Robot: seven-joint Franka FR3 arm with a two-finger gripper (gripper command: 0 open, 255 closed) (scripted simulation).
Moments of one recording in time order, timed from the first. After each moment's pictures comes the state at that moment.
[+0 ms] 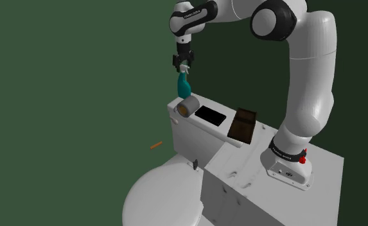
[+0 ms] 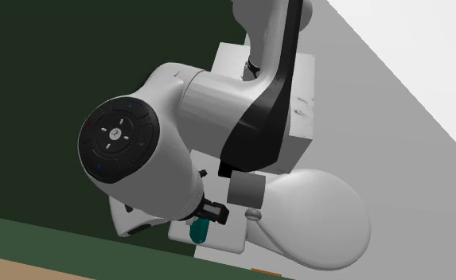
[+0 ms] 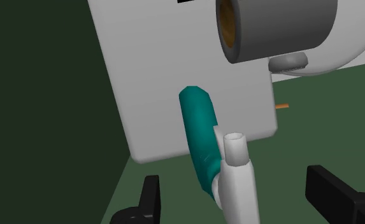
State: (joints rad) arm -0.04 0.39 -0.11 -1.56 0.08 1.89 -0.05
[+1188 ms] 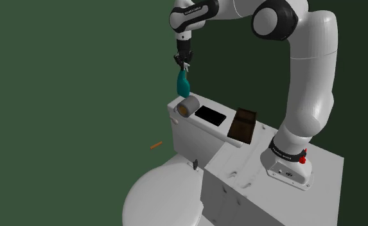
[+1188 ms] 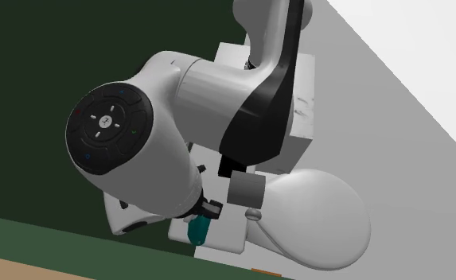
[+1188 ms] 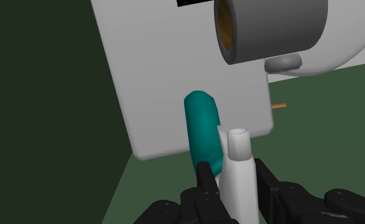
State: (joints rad) arm -0.04 0.38 -0.11 -1.53 0.08 1.85 -0.05
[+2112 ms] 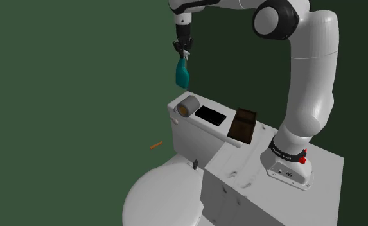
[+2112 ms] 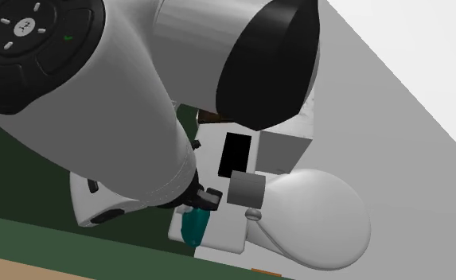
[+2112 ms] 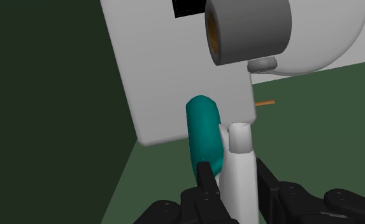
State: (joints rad) arm -0.05 0.37 -0.11 -1.36 0.07 1.67 -0.05
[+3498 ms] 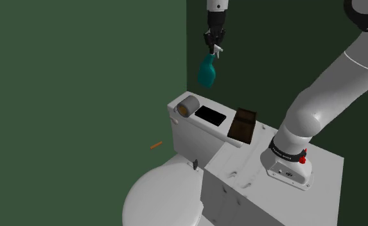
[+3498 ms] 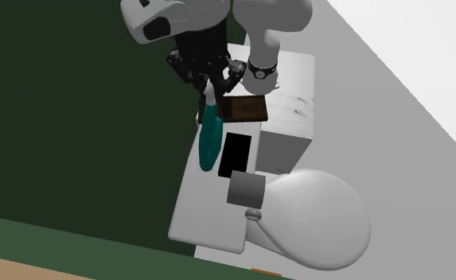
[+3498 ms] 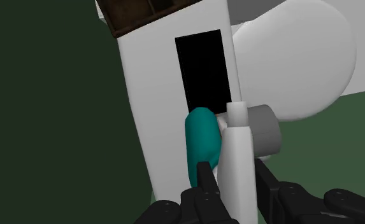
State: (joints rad) arm -0.05 -0.25 -0.13 -1.95 0.00 1.64 -0.05
